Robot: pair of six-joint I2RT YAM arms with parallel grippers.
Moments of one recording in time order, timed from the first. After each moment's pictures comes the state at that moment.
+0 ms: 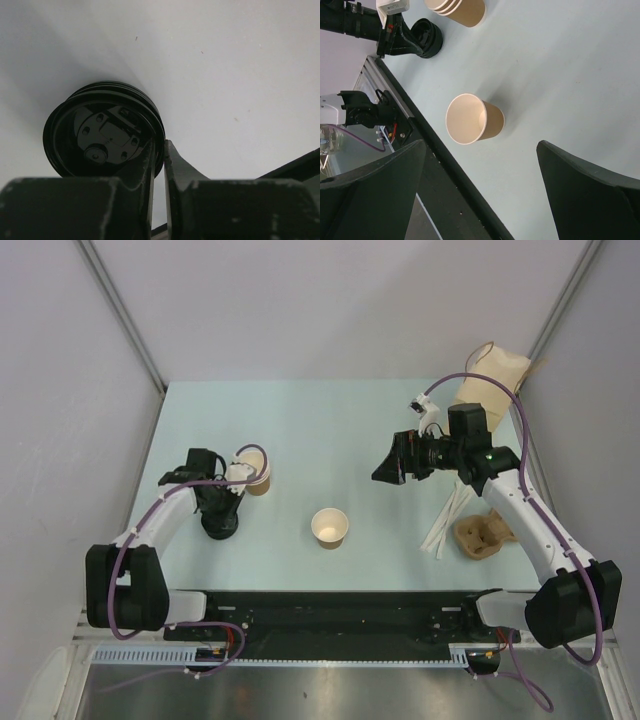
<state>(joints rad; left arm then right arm) -0.06 1.32 0.83 -0.77 0.24 0.48 0.28 1.27 1.15 -0.53 -0.72 0.19</state>
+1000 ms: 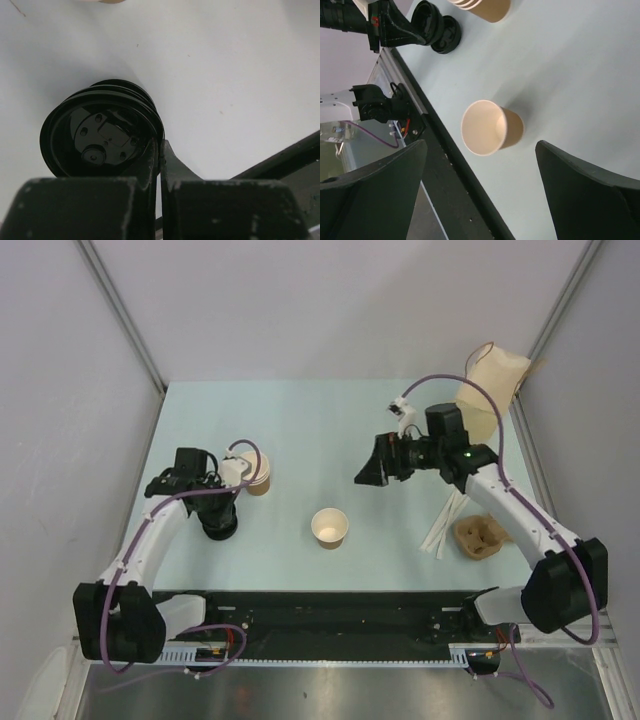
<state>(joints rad) -0.05 1.16 0.86 -0.84 0.26 0.48 0.36 1.34 1.15 -0.44 -0.74 0.24</state>
